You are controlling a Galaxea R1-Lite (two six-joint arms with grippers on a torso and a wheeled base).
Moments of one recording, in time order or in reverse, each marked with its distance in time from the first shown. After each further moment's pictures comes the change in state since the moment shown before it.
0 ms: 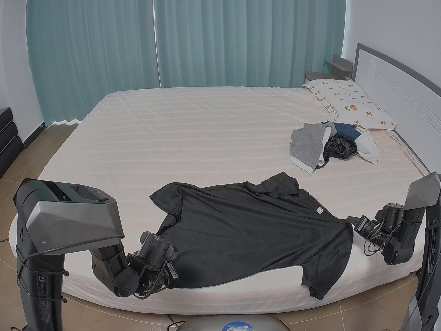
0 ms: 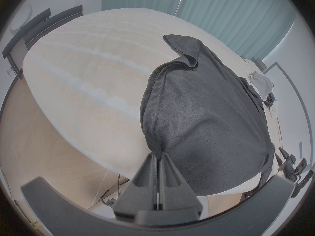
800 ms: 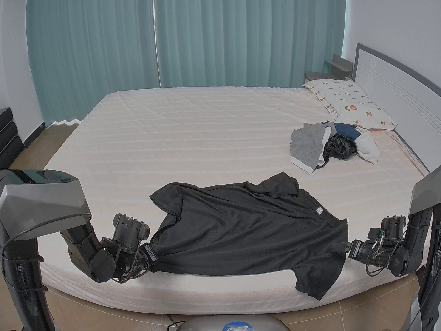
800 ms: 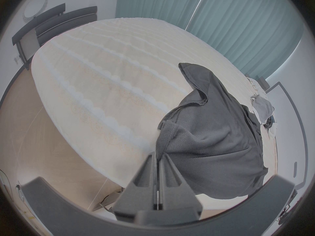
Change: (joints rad) left arm 0.147 -0.121 0.032 0.011 -0.011 0.031; right arm 0.086 -0.151 0.280 0.121 0.152 -0.154
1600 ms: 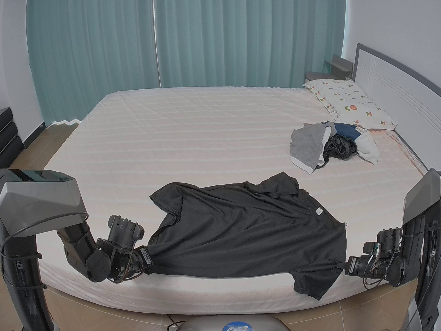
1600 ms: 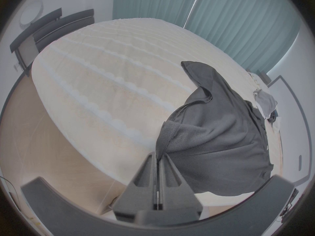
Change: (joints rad) left arm 0.037 0.001 0.022 0.002 -0.002 0.080; right arm 0.023 0.088 0.104 -0.087 -0.002 -0.116
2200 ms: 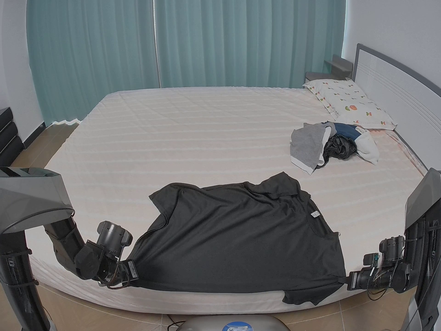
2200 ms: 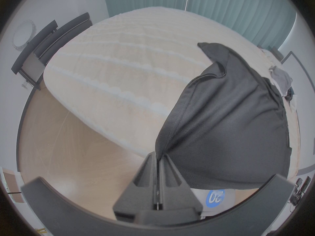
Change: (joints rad) left arm 0.066 -0.053 0.048 0.201 0.011 0.139; right arm -0.003 -0.008 0.138 -0.003 0.007 -0.169
